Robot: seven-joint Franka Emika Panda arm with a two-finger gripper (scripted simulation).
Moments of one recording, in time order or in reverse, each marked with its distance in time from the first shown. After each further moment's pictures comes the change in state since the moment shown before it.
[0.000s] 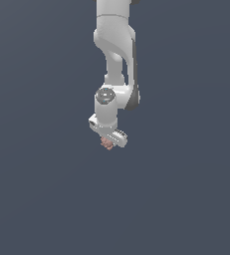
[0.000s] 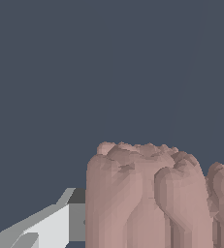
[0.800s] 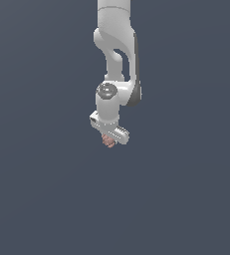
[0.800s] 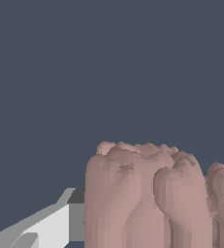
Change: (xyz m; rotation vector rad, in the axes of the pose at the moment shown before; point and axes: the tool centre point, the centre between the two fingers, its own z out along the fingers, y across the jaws) arm -0.007 -0.004 -0.017 0.000 0.000 0.001
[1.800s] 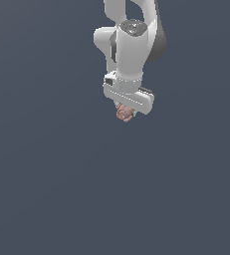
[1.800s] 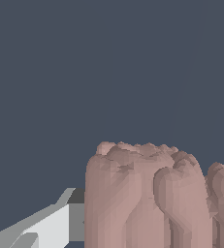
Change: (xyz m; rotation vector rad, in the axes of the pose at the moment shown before) arm -0.065 -0.043 -0.167 -0.001 0.002 0.000
